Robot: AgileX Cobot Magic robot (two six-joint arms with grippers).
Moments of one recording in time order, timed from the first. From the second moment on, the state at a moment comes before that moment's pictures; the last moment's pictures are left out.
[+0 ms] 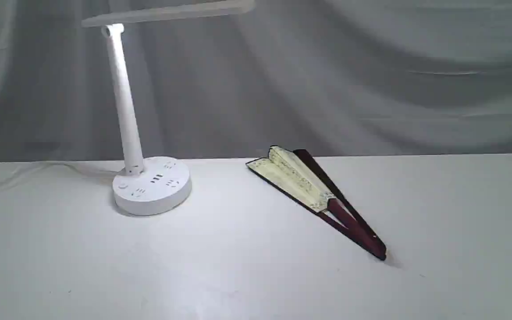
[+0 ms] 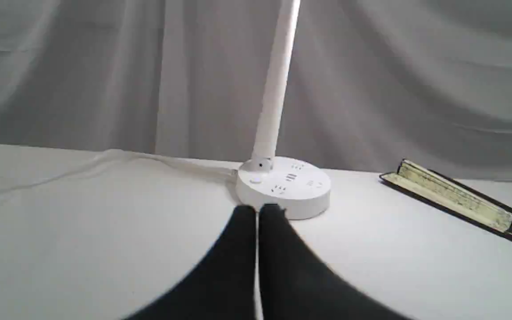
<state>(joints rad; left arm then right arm) -0.07 0.00 0.00 -0.11 0.13 -0.03 -0.16 0.00 0.00 0.01 0.23 -0.14</state>
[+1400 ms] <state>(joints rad) -0.07 0.18 -0.48 0.03 0.42 -0.28 -0.16 0.17 -0.47 0.22 0.30 -0.12</state>
